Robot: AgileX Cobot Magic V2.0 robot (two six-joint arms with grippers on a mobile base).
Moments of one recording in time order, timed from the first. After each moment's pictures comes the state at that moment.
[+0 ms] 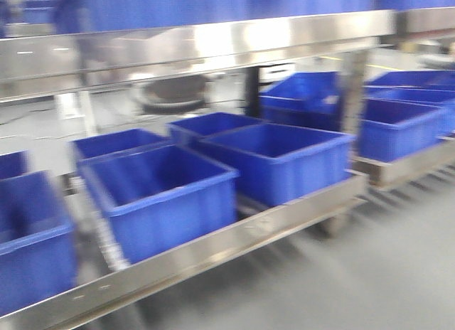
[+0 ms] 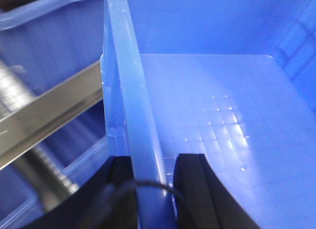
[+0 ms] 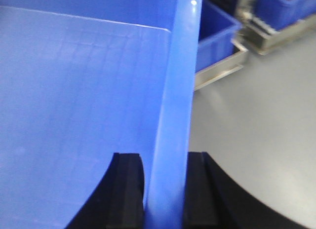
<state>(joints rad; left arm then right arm) -0.43 1.69 -2.23 0.18 1.16 -0.24 0.21 1.59 -2.02 -0.07 1.20 0.21</state>
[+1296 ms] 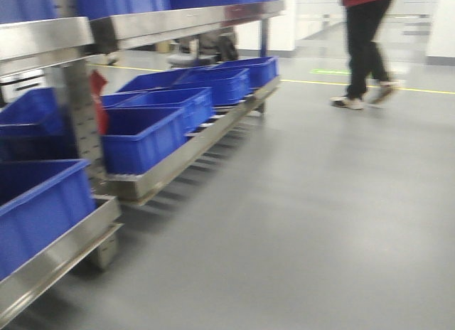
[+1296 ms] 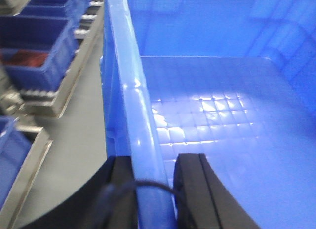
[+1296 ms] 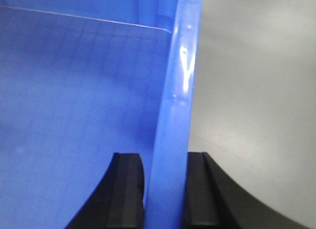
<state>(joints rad) -0.43 1.69 -2.23 0.17 1.15 -0.24 0.21 1.59 -2.02 -0.07 1.20 0.21</state>
